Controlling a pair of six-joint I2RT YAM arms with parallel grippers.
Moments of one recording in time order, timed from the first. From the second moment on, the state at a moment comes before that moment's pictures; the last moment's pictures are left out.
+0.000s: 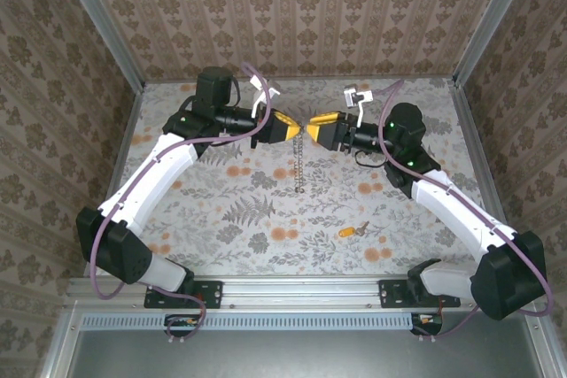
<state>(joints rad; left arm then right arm) -0.52 1.46 1.43 -0.44 1.09 0.01 0.37 1.23 0.93 0.40 -0.85 0.64</state>
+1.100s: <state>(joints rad) -0.52 1.46 1.43 -0.39 1.07 -0.04 0.40 1.29 0.93 0.43 -0.90 0.65</state>
